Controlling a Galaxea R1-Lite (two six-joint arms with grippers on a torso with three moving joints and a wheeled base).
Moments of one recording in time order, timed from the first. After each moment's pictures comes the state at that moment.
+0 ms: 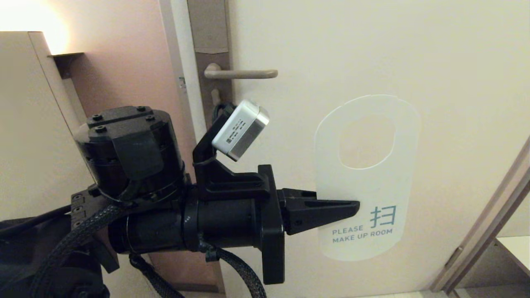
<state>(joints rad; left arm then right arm) -0.88 1.62 -0.82 -0.82 -0.65 -0.19 -0.01 0.00 0.00 0.01 0.03 -0.06</state>
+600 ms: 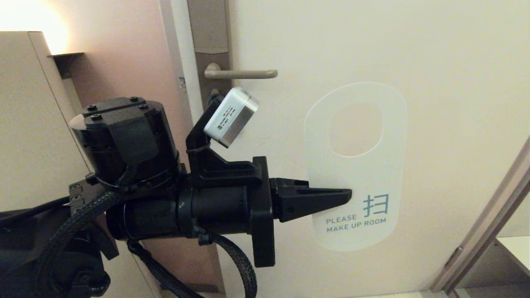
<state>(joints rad) -0.84 1.62 -0.84 -0.83 -0.70 -0.22 -0.01 0.04 -0.09 0.06 0.06 -0.05</state>
